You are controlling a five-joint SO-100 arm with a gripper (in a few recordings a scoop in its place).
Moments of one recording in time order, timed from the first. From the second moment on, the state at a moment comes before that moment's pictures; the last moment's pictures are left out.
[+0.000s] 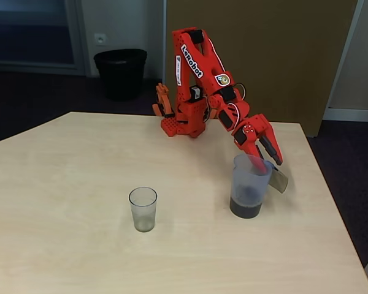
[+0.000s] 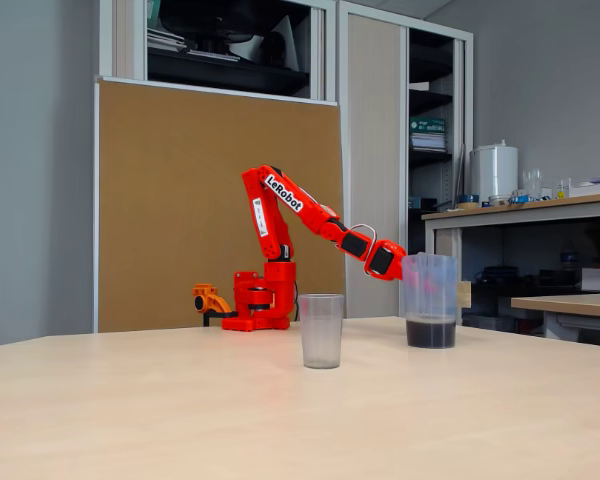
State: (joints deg) arm -45.5 110.4 150.5 -12.8 90.5
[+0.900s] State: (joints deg) arm -41.7 98.9 144.2 -19.9 88.4
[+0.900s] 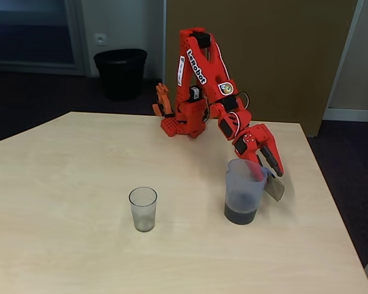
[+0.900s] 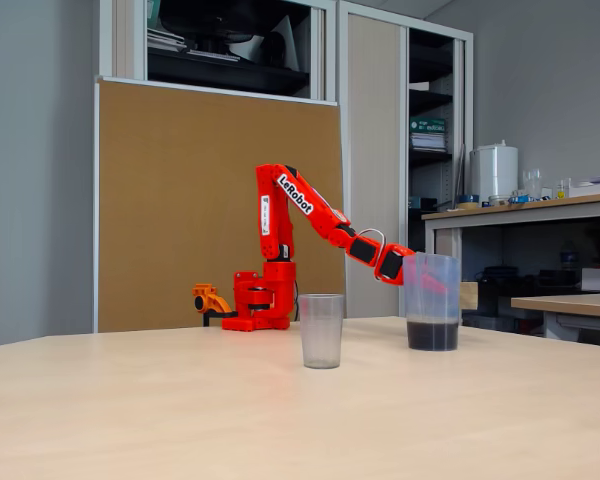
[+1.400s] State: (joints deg) arm -39.6 94.8 143.8 -23.9 86.6
